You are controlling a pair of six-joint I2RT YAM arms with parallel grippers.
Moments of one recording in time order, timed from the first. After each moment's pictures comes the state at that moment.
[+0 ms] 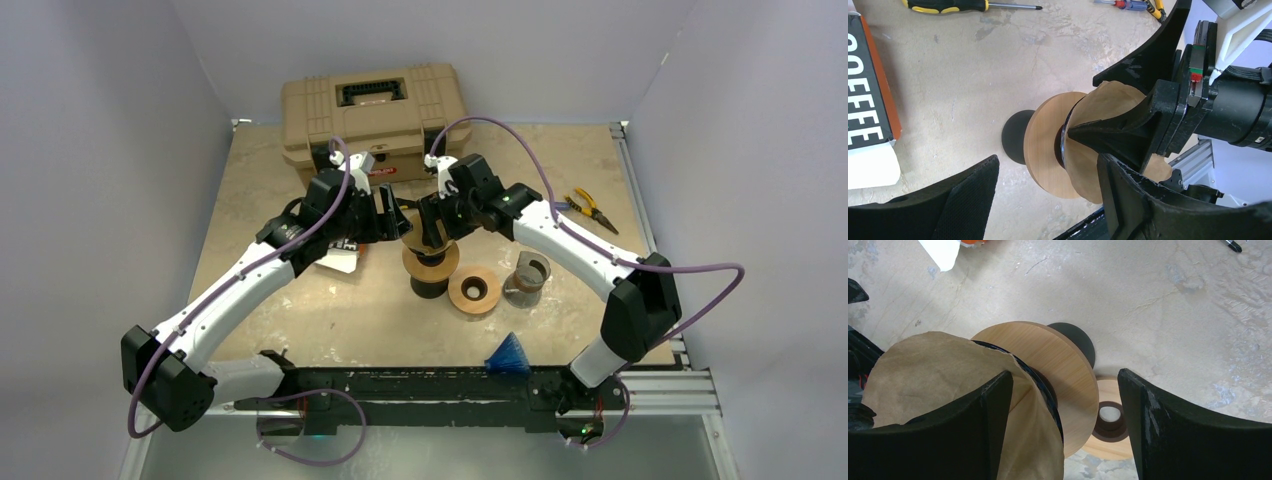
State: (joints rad) left arm -0.58 1.20 1.09 -0.47 0.10 -0.62; right arm 0.68 1.60 1.36 -0.59 -0.12 0.19
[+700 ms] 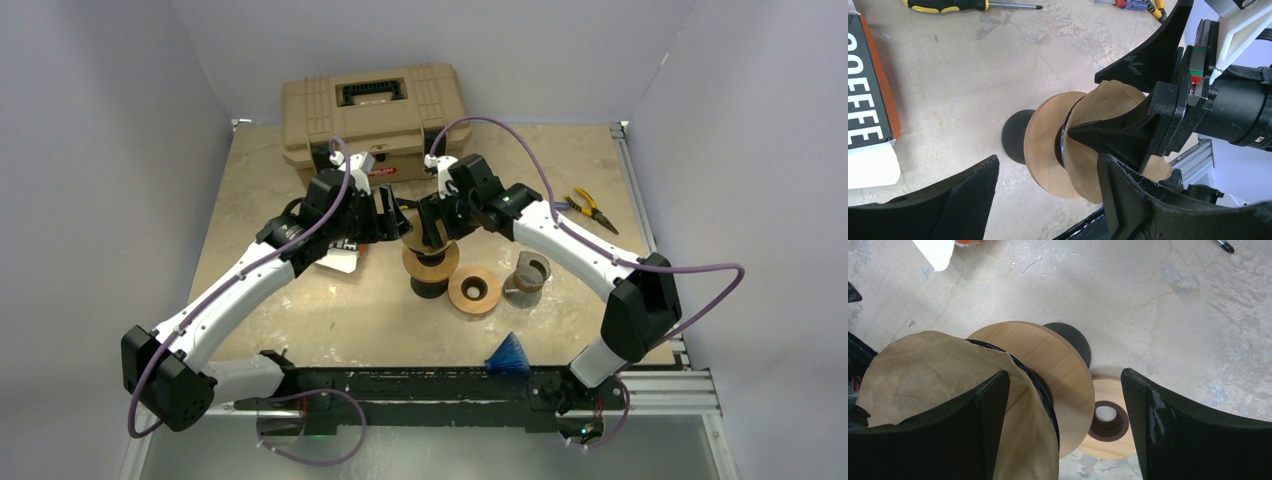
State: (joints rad) left arm -0.58 1.20 1.09 -0.47 0.10 -0.62; right arm 0.68 1.60 1.36 -0.59 -0.11 0.17
